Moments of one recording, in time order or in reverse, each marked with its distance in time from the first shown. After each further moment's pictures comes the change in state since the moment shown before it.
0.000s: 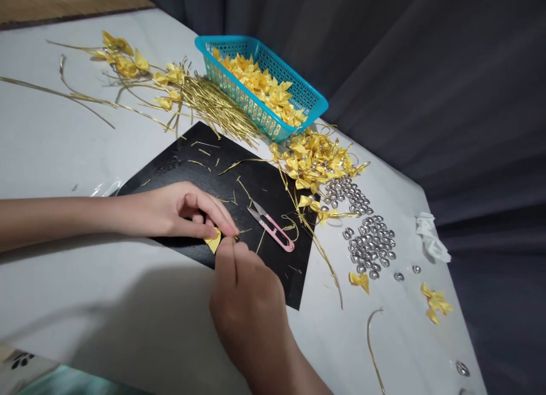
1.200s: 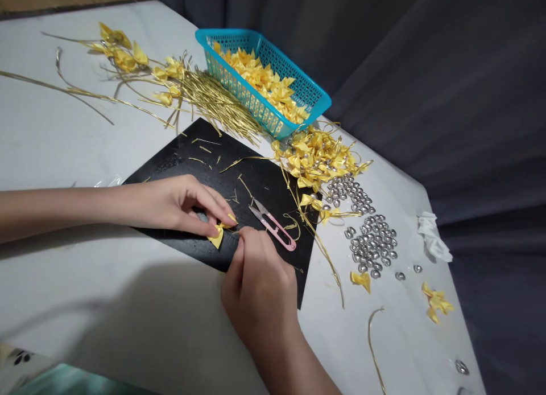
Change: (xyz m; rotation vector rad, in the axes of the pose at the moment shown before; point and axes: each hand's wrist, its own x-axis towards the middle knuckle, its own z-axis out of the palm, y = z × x) left_hand 0.004 -0.005 -0.010 0.143 -0.057 -0.062; right_hand 0.004 0.006 0.003 0.118 -0.074 0.322
